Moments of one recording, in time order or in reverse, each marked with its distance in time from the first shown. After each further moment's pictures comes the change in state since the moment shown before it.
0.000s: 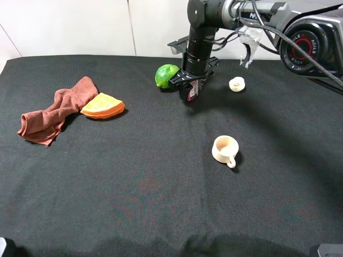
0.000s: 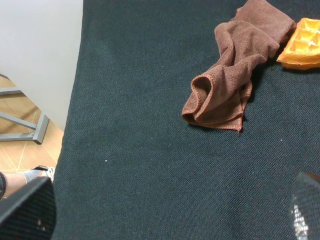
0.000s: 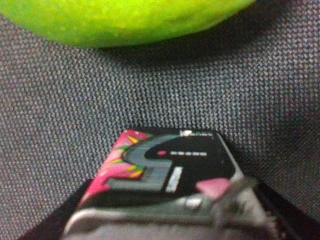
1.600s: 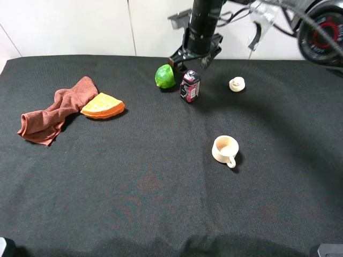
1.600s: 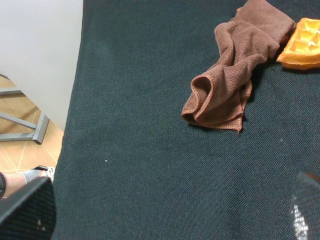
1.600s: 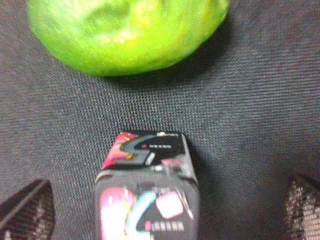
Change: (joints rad) left arm 0.000 0.000 0.000 0.000 0.000 0.000; right arm 0.000 -0.116 -0.046 -0.021 0.031 -0.001
